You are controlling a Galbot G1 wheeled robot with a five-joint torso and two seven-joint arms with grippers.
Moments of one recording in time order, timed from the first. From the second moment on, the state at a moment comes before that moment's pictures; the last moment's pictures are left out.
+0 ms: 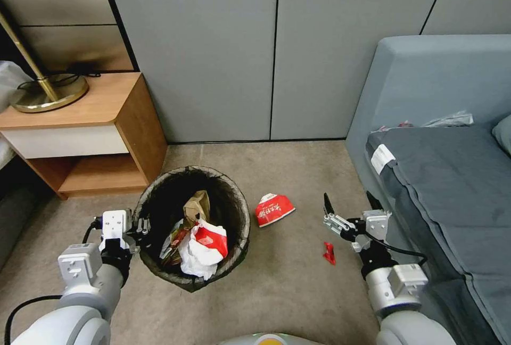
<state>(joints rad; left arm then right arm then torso) 1.76 -1.47 -0.79 -2.50 -0.22 0.65 0.00 -1.68 1.31 0.44 2.20 0.19 -0.16 0.17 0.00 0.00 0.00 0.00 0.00</state>
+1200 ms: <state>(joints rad) 1.77 -1.45 -0.81 -2.50 -0.23 0.66 0.00 -1.36 1.31 0.33 1.54 0.43 -0.34 0.15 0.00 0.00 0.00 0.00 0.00</state>
